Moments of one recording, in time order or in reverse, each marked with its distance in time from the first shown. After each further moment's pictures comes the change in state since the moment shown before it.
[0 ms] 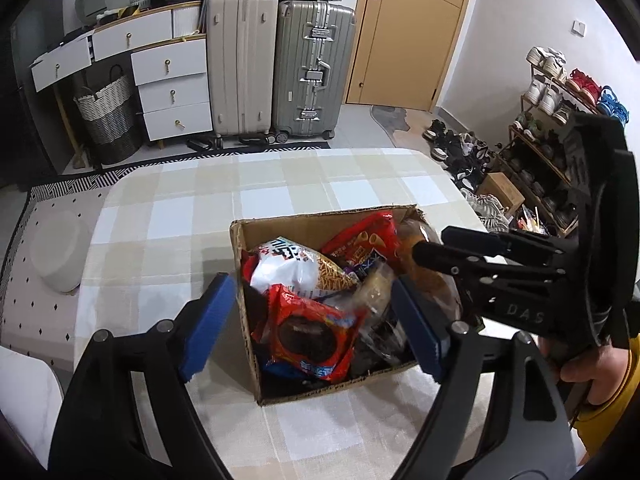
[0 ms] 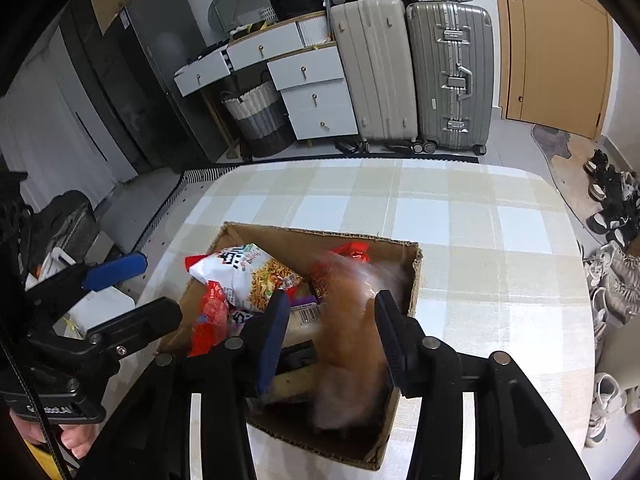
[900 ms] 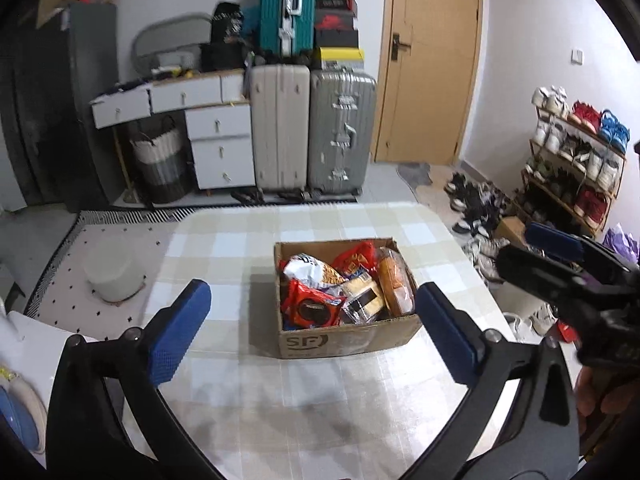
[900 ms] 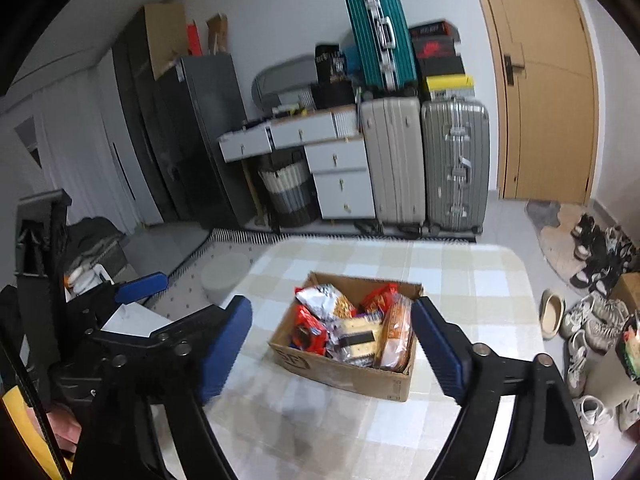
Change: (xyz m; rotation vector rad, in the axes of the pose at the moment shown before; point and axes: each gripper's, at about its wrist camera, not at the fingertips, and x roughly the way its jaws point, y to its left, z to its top) left arm -0.217 -0.055 -0.061 -0.028 -0.249 0.144; right arm -0.210 0.078 -0.062 -0.086 -0.332 0.018
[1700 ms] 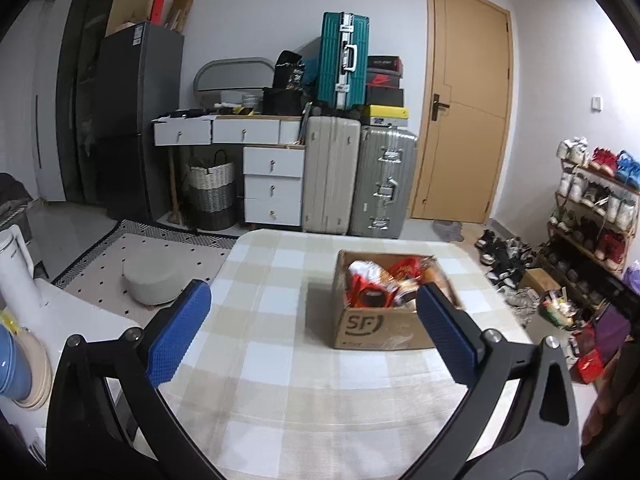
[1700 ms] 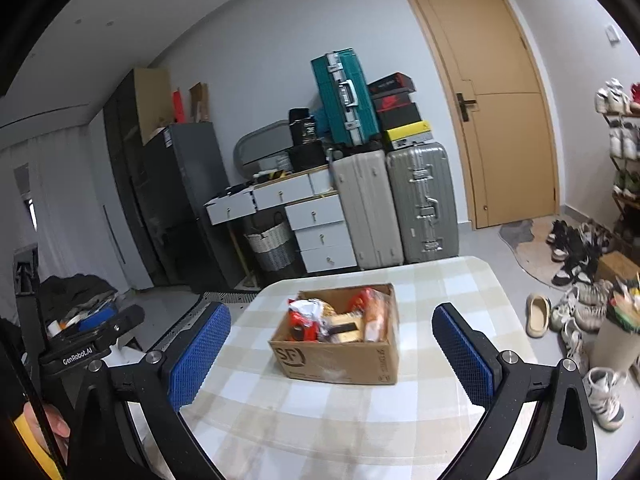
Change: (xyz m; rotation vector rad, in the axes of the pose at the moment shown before) left arm -0.111 0.065 -0.103 -0.099 -0.211 0.136; right arm -0.098 -0.004 -0.097 0.116 -0.245 -0.068
